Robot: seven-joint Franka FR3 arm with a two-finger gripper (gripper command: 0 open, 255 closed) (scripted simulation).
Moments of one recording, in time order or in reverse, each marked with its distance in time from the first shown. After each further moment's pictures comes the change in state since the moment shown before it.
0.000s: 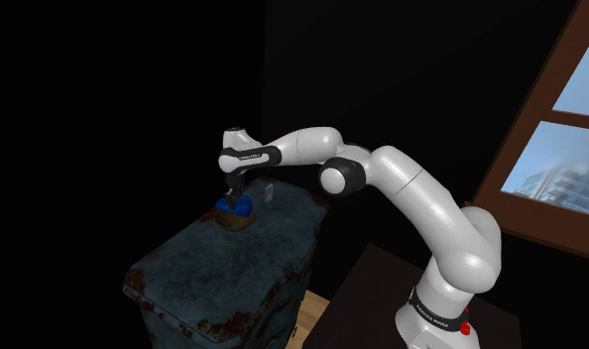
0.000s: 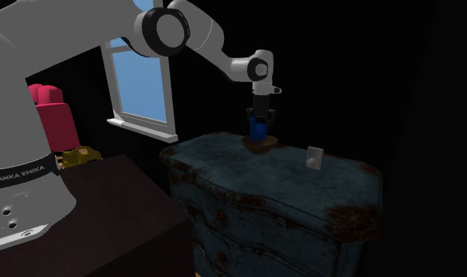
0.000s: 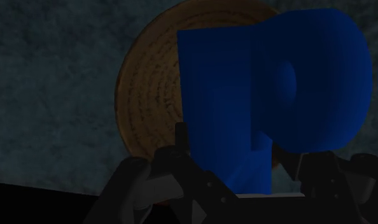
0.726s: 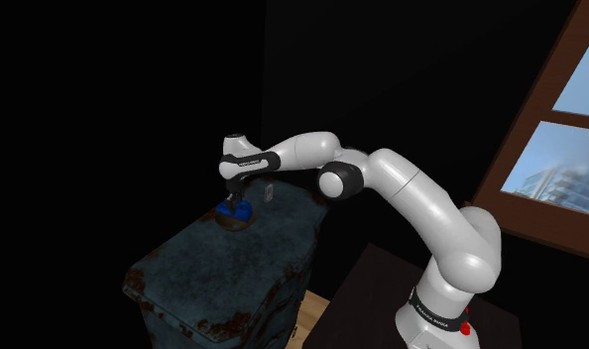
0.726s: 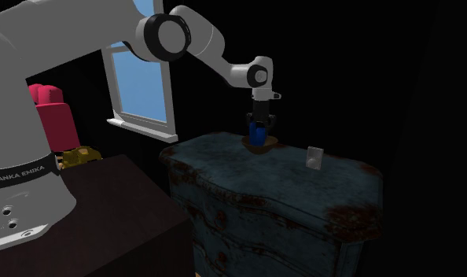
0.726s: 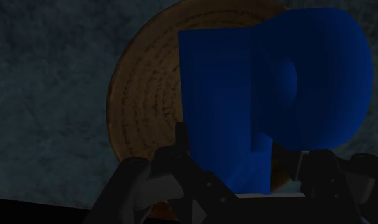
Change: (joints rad) arm 0.001 0.038 -0.001 0.005 -0.001 0.033 0.001
